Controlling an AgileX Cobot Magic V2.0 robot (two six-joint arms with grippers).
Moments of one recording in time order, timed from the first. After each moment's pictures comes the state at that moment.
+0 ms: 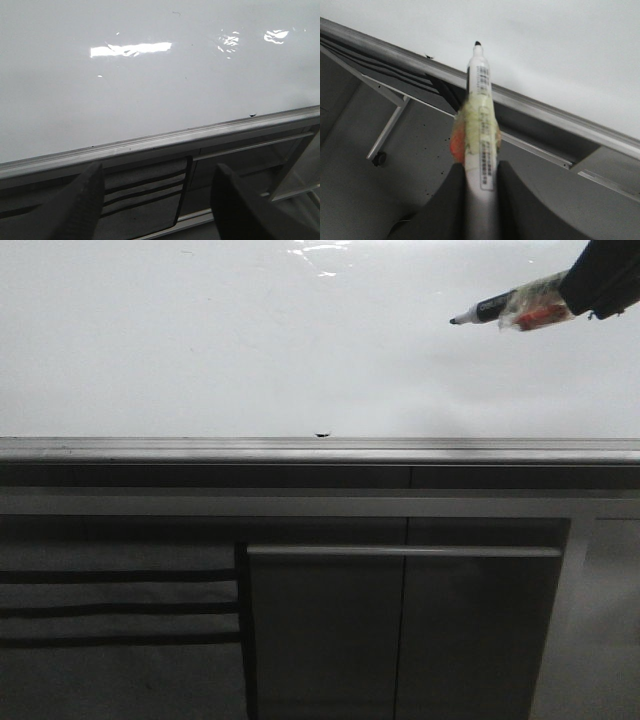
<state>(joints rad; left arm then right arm) -0.35 0.58 -0.57 -0.02 0.43 -0.03 0.18 1.18 -1.00 0.46 0.77 -0.42</state>
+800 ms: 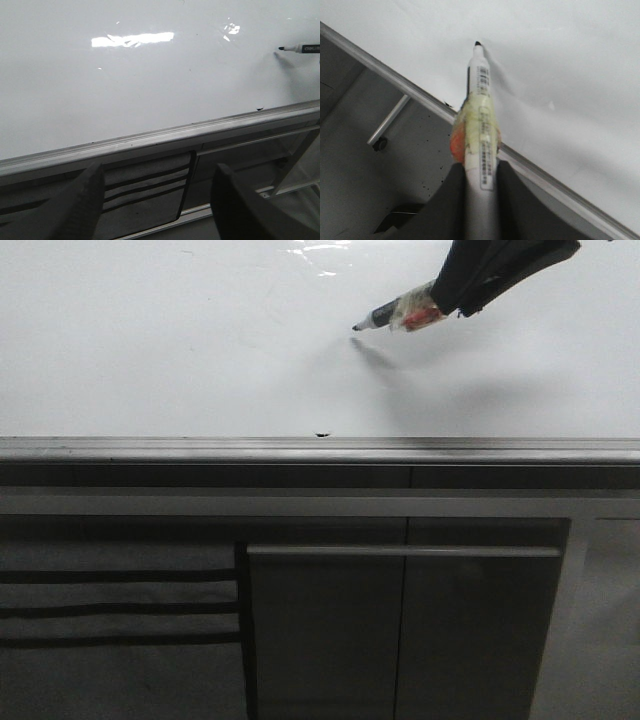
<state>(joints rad) -0.35 0.64 -0.57 -0.01 0.40 -0.04 0.28 1.51 -1.30 0.44 0.80 -0.46</state>
